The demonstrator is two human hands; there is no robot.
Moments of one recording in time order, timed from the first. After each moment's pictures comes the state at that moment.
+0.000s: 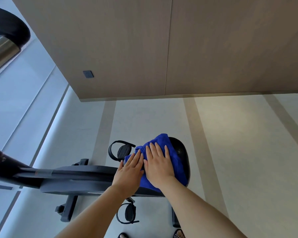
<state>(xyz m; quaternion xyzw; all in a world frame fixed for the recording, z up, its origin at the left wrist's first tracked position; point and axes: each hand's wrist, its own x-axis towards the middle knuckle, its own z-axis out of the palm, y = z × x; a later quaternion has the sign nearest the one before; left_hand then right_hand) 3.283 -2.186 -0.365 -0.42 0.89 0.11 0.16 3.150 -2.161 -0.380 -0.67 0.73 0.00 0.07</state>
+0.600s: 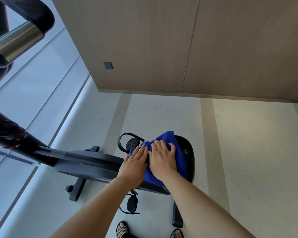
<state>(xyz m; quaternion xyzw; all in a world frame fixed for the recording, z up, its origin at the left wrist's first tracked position) 3.272 -2.178 -0.363 -0.50 0.84 0.17 0.11 3.145 -2.172 -0.379 -0.69 0.72 -0.06 0.07</state>
